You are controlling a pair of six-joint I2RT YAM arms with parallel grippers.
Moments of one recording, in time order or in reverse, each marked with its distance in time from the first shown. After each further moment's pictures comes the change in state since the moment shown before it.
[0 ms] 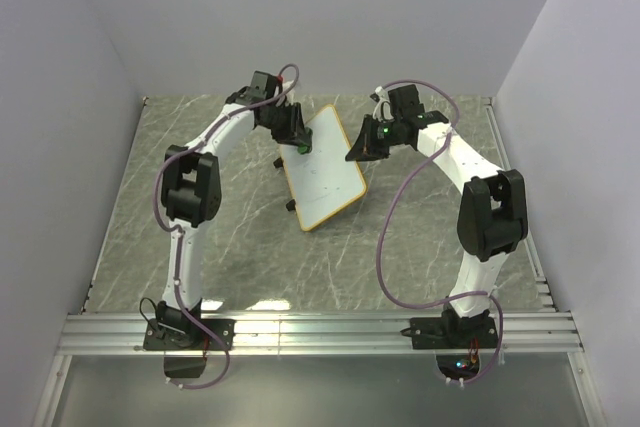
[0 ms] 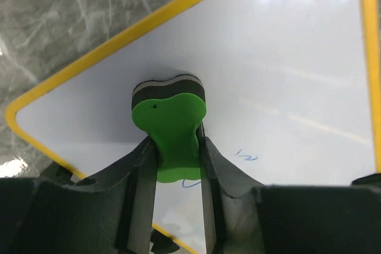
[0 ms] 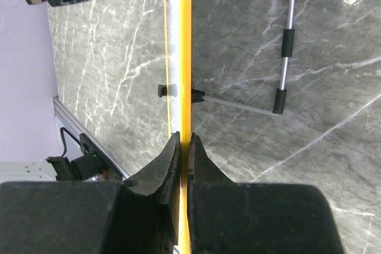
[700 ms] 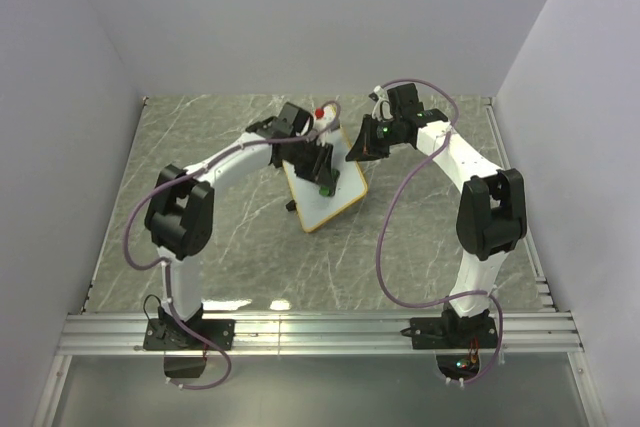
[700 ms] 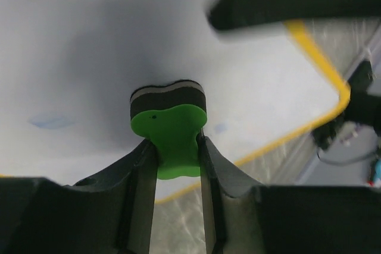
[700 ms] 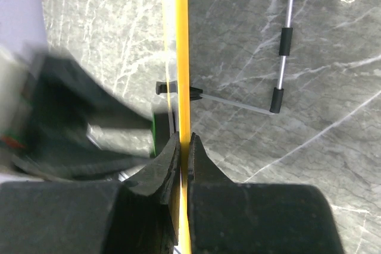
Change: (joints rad) left arm -0.215 -0.306 -0.396 0.061 0.033 0.146; right arm 0.003 0.010 0.025 -0.033 0.005 -0.020
